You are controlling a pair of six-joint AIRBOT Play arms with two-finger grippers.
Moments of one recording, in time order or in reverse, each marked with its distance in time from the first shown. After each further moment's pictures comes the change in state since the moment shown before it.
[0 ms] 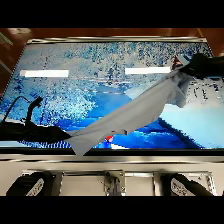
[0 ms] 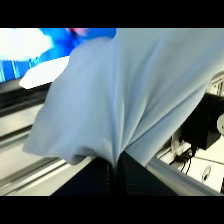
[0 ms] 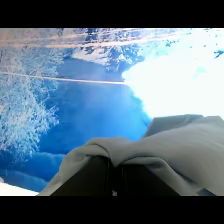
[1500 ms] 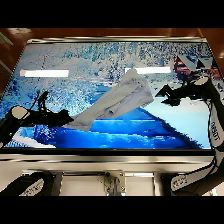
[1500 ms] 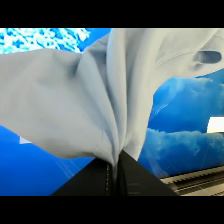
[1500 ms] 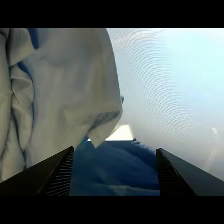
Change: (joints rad) left arm -0.011 -0.355 -0.026 0.119 0.479 0.016; right arm -0.051 -0.558 -0.182 0.113 -0.184 0.002
